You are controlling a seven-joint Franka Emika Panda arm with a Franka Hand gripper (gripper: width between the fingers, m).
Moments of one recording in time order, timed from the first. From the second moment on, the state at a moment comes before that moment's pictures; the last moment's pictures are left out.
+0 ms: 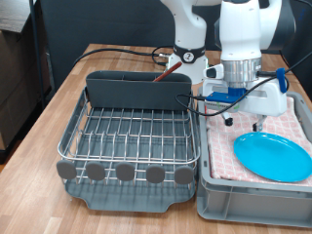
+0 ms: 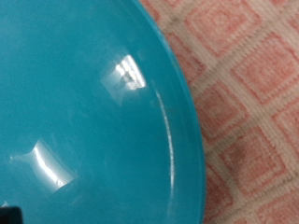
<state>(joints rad) 0.19 0.17 0.09 -2.52 0.41 3.00 1.35</state>
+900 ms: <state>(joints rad) 0.06 0.22 0.25 -2.50 0.59 3.06 1.14</state>
